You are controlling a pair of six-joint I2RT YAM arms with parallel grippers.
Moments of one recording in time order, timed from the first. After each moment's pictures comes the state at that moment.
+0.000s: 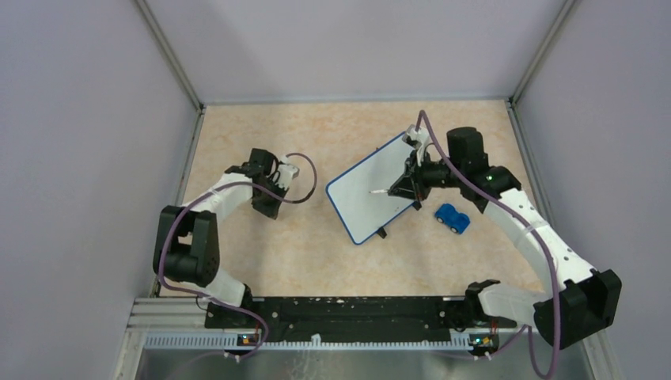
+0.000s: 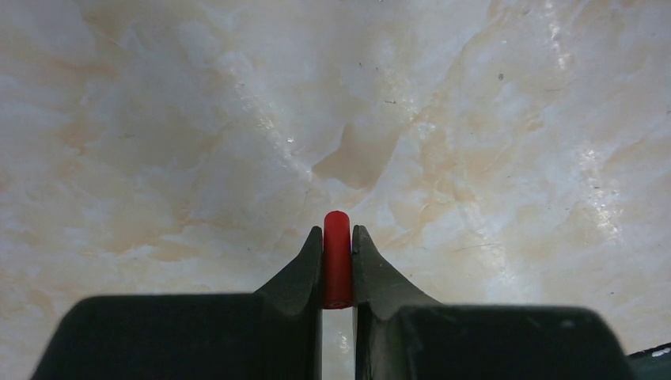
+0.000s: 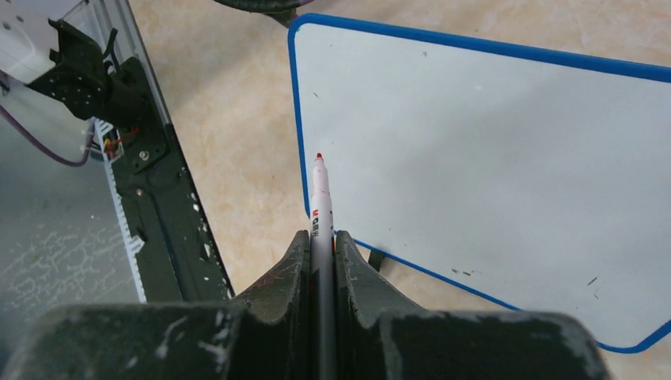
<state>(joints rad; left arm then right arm) -0.19 1.53 0.97 -0.66 0.14 0.34 0.37 1.16 1.09 -0.54 -0.76 -0.12</state>
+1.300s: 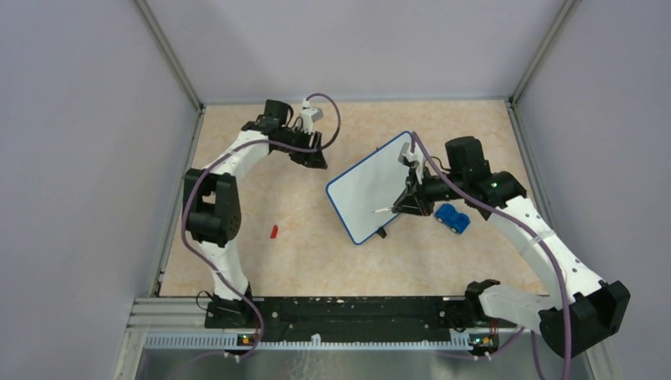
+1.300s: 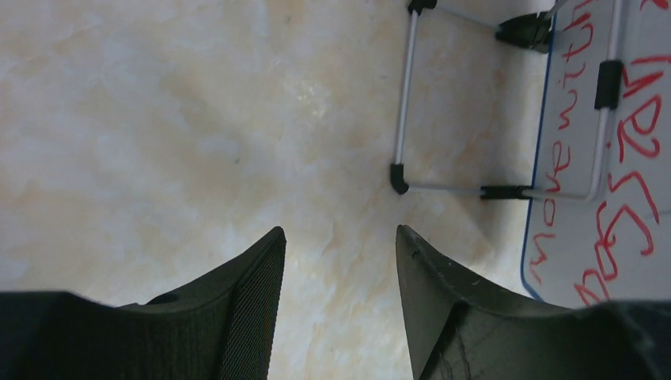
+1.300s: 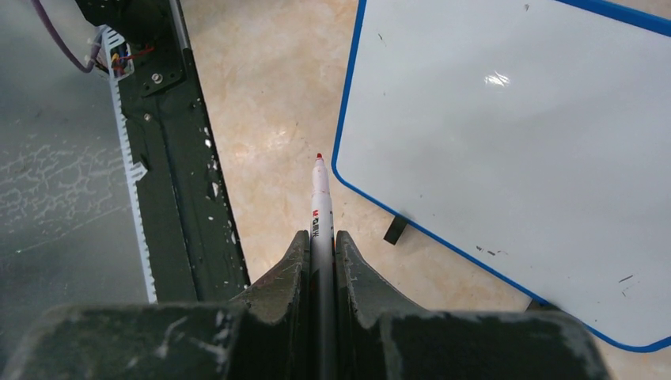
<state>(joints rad) -0.23 1.85 1.51 -0.62 0.64 0.20 0.43 1.10 1.06 -0.72 -0.79 -0.34</state>
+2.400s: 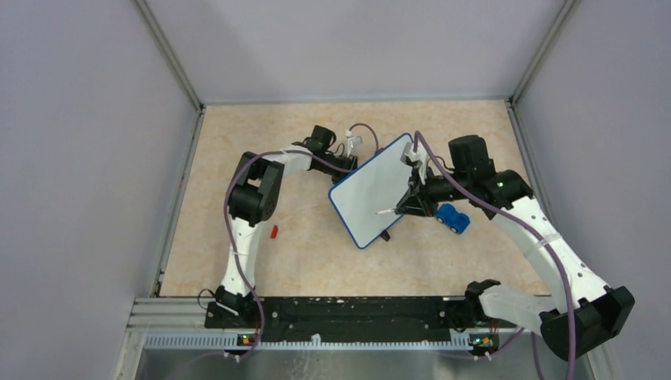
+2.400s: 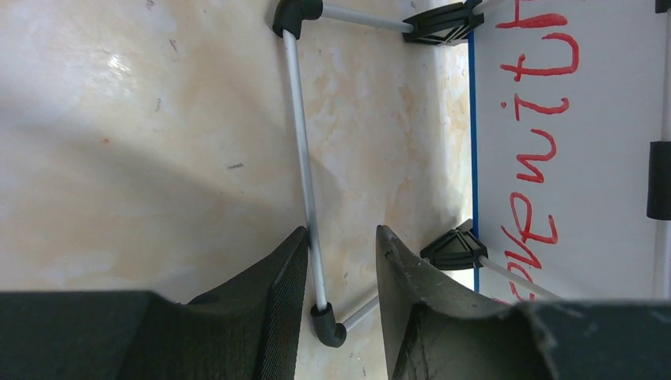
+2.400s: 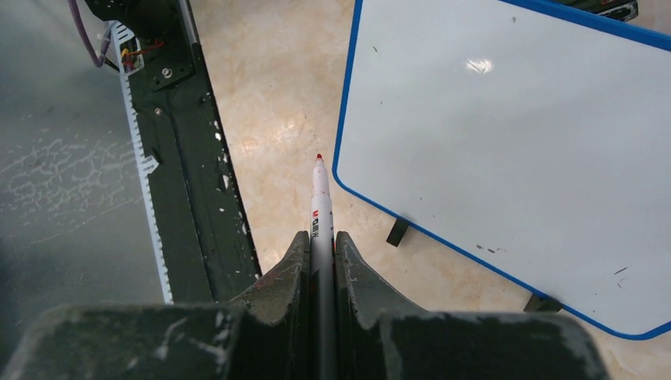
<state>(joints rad) -0.42 2.29 1.59 -0.32 1.00 -0.04 0.43 1.09 1.12 -0.82 -0.78 -0.36</state>
